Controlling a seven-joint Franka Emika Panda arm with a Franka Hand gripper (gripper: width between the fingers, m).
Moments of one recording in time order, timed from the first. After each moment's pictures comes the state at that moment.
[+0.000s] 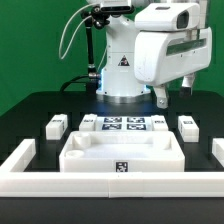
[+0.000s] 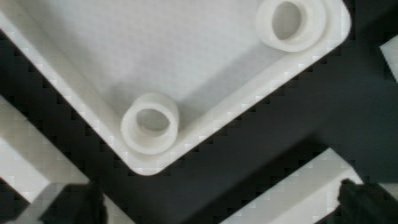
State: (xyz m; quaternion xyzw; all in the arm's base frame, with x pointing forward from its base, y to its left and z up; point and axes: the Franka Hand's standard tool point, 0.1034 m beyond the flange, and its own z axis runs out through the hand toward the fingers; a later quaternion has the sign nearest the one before) arm 0.564 0.054 0.113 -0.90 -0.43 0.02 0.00
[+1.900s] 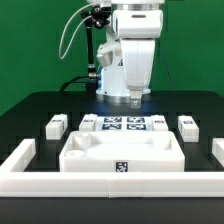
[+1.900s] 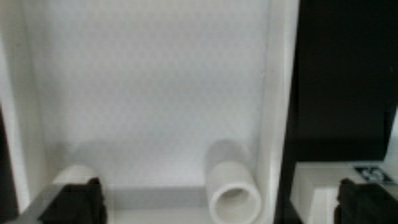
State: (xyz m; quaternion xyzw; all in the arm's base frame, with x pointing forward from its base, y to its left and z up) arm 0.510 -0.026 0.093 -0.70 -0.71 0.03 0.02
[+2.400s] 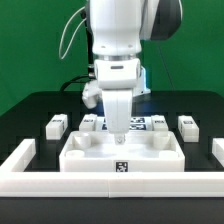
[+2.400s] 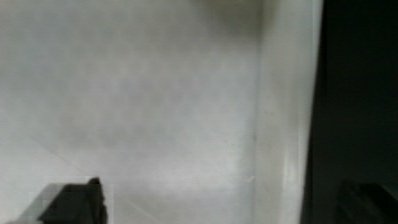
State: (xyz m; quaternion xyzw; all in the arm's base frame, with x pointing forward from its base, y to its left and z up) arm 0.490 -0.035 0.019 -0.72 -0.69 0.02 0.04
